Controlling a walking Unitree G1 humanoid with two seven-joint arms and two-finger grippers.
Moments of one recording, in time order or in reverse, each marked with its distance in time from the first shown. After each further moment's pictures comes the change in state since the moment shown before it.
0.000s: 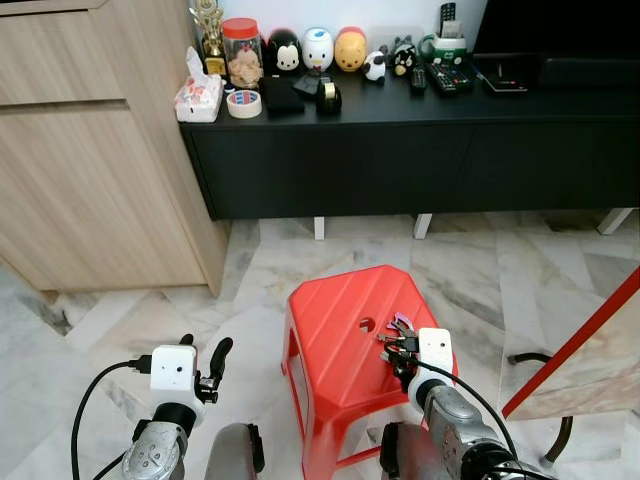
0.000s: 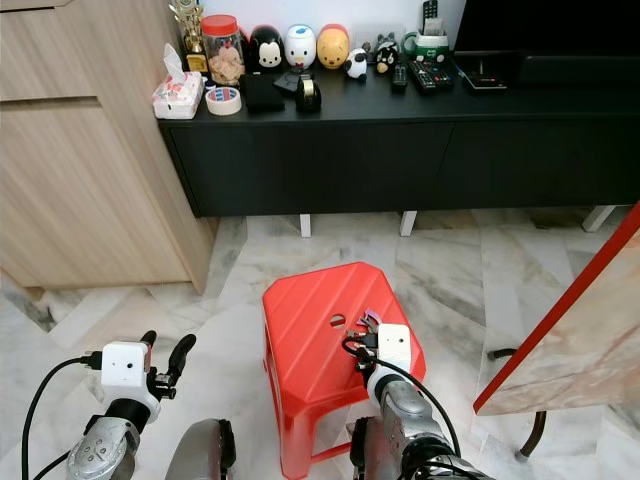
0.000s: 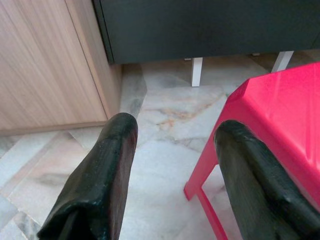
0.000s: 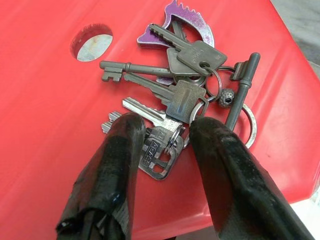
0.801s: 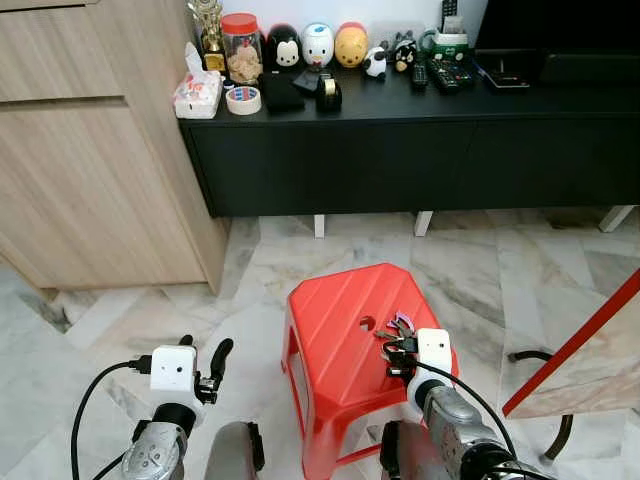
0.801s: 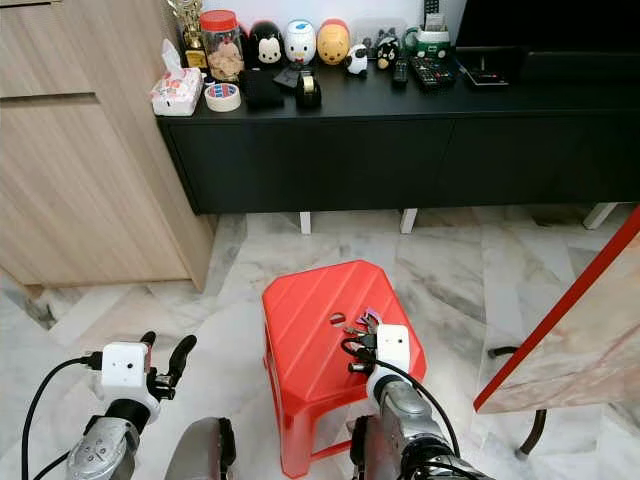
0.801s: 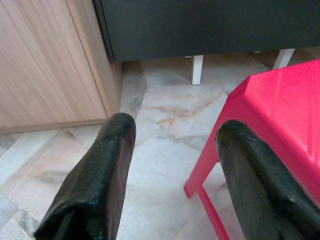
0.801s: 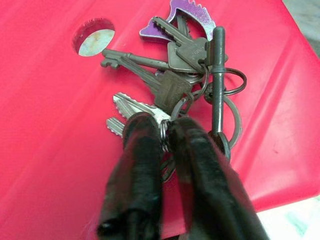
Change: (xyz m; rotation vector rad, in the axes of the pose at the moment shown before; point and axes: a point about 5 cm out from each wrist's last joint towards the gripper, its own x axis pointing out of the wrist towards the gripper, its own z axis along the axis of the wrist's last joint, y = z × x) left arm 0.000 0.000 0.000 0.001 0.002 0.000; right arm 0.000 0.001 -0.001 -0.001 0.004 0.012
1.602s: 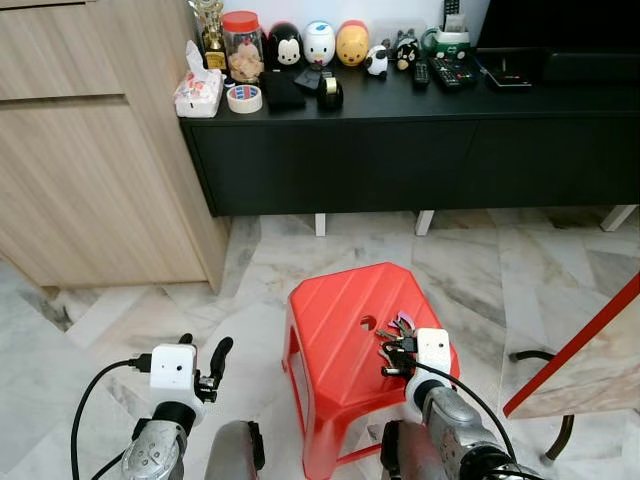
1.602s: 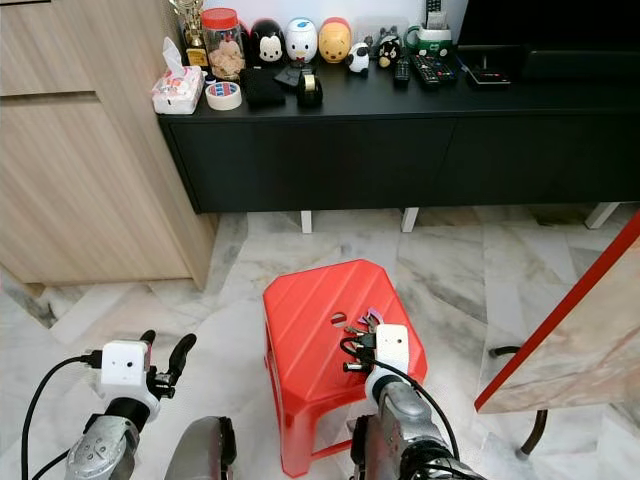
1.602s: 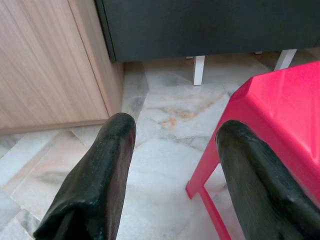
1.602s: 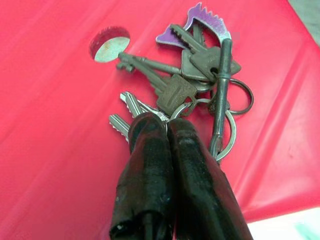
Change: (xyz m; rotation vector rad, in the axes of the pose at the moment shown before) left arm 0.001 0.001 0.001 0.003 -0.005 0.000; right arm -0.002 0.001 -0.004 0.011 -0.045 0.040
